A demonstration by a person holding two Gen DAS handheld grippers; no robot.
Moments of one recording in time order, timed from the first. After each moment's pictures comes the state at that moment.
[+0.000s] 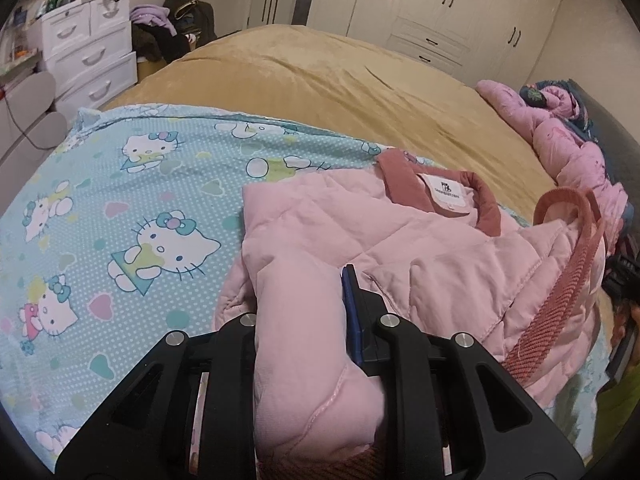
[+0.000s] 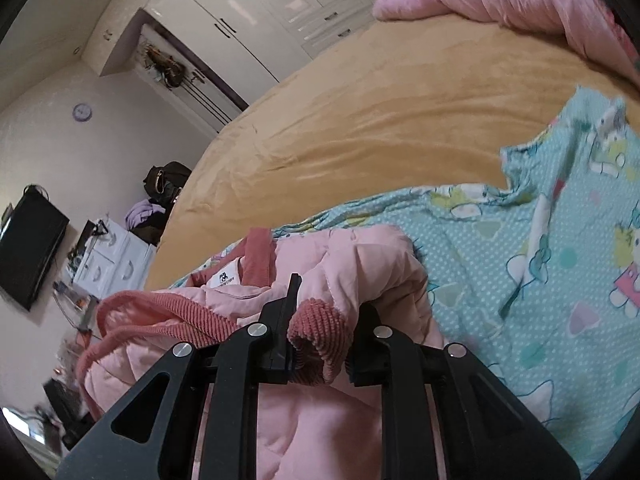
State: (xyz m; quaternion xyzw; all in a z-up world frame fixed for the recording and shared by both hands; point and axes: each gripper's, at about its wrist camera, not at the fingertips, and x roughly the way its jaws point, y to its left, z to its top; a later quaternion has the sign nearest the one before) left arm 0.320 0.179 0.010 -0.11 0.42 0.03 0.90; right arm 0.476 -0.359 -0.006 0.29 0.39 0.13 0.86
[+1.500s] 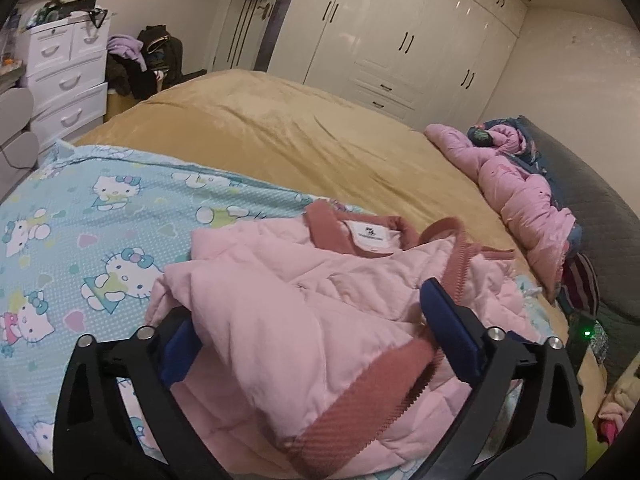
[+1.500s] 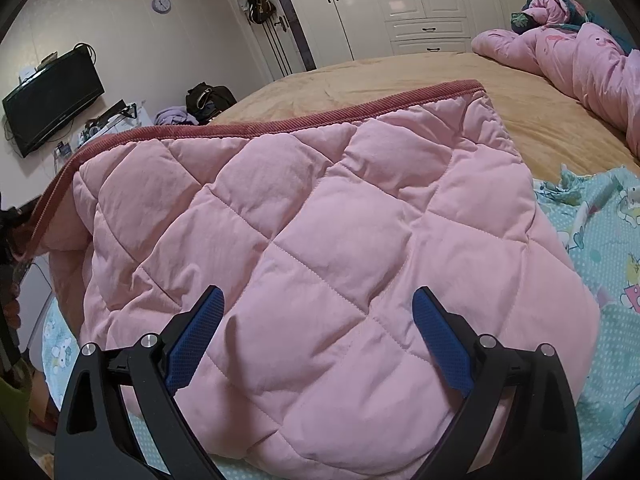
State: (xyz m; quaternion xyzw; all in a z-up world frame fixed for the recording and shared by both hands) left arm 0.286 0.152 0.064 -0.15 0.33 -0.05 0.93; right arm 0.376 -0.265 -0.039 0.08 0.37 0.22 0.90
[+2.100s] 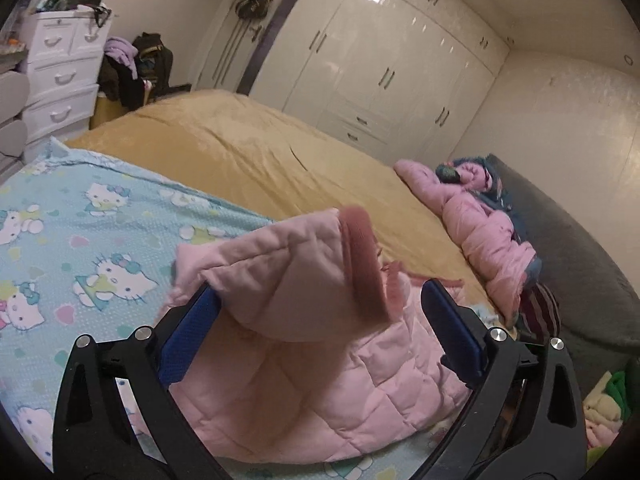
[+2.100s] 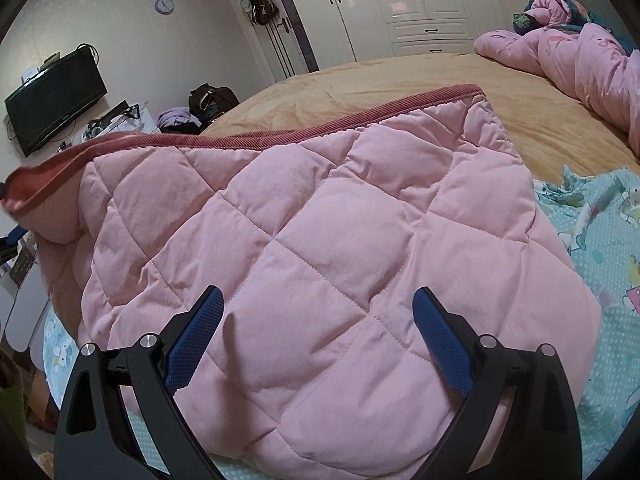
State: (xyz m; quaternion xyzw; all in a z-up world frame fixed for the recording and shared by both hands) left arm 0.243 0.172 0.094 -0.21 0.26 -0.08 0.94; right arm 0.377 -0.269 -0.039 0.08 0.37 0.22 0.90
